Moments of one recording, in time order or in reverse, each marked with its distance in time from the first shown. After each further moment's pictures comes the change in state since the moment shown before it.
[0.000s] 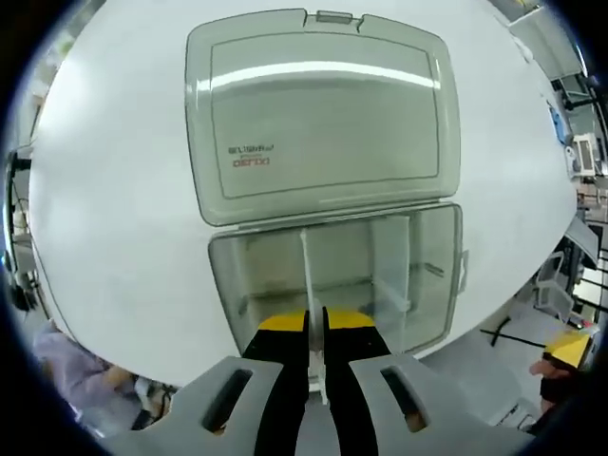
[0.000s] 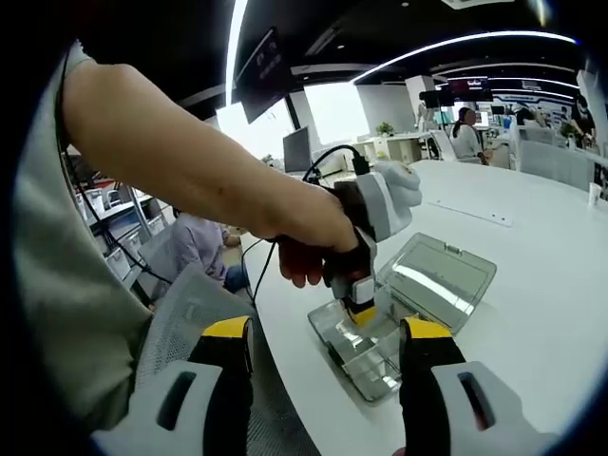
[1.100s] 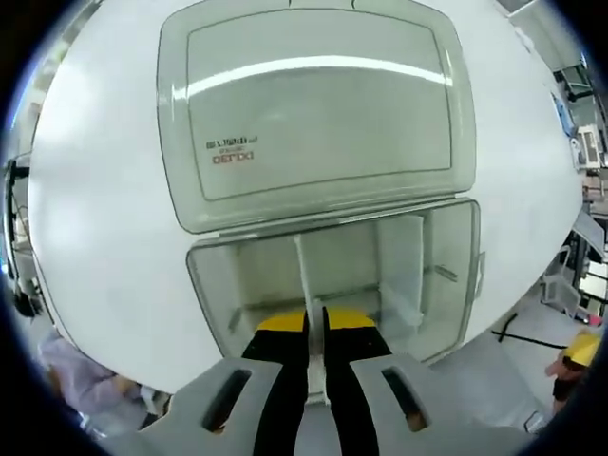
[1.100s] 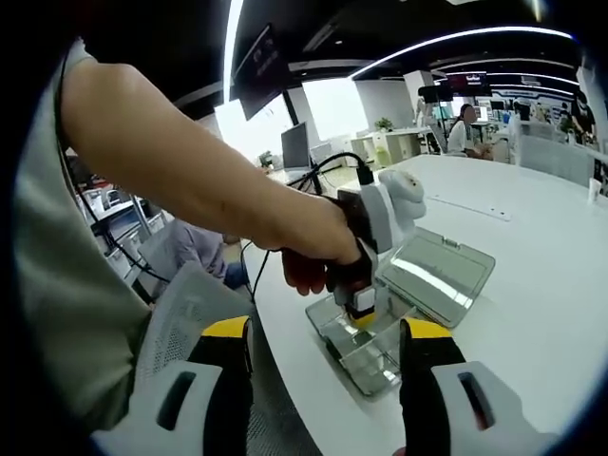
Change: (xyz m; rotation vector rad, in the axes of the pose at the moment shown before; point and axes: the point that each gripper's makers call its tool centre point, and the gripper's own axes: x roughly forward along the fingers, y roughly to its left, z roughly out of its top) left arm 0.017 0.000 -0.001 0.027 -0.003 0.019; right arm -0.002 -0.003 -0.005 0.011 0.019 0.000
